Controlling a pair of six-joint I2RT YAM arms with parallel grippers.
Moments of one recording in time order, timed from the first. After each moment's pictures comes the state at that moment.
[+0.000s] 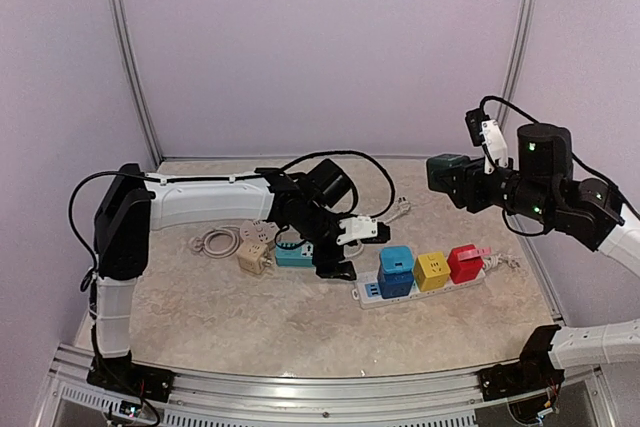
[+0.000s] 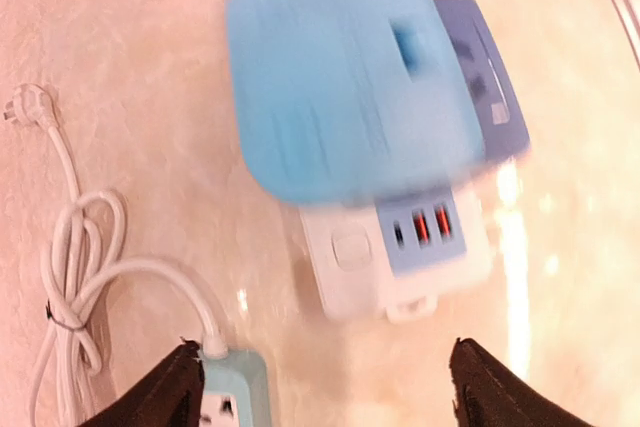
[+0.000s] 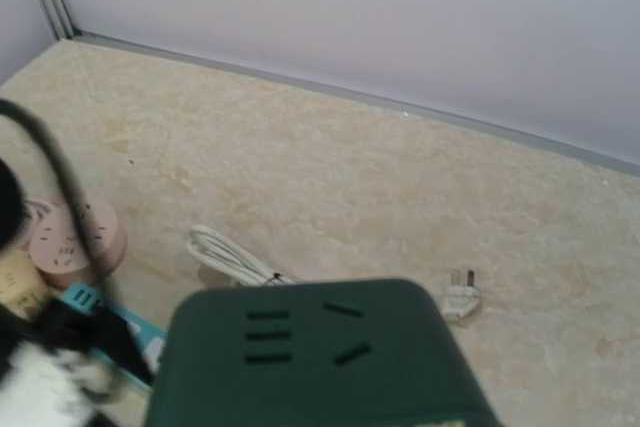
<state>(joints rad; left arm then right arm) -0.97 2.13 1.73 -0.58 0.26 0.62 0.73 0.92 1.02 -0.45 0.23 0.15</state>
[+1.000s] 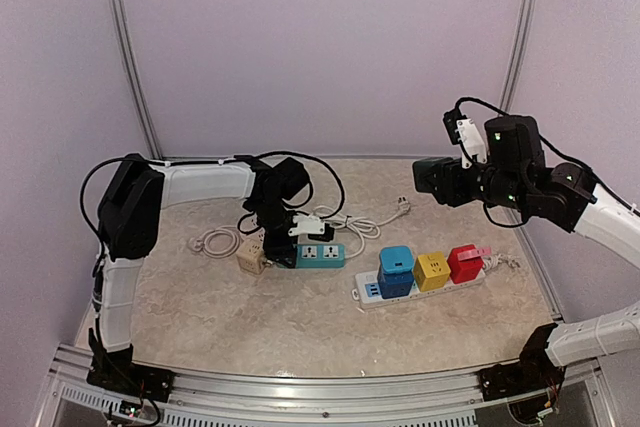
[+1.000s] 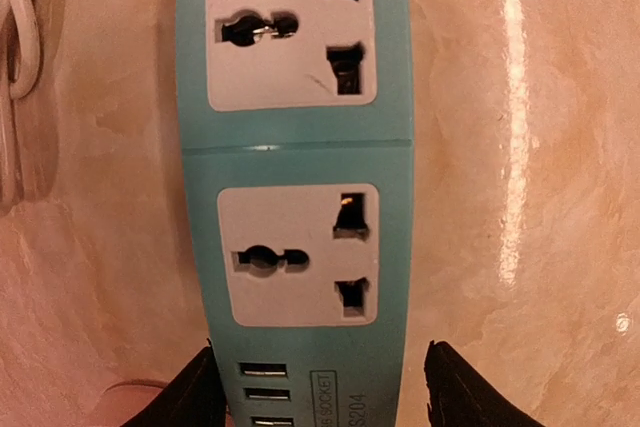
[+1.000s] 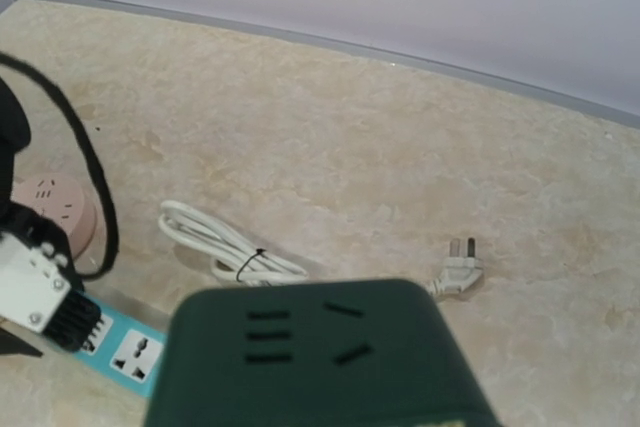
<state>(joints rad) -0.72 2.18 1.72 -0.90 0.15 0.88 0.72 1.08 1.09 -0.47 0.24 0.19</state>
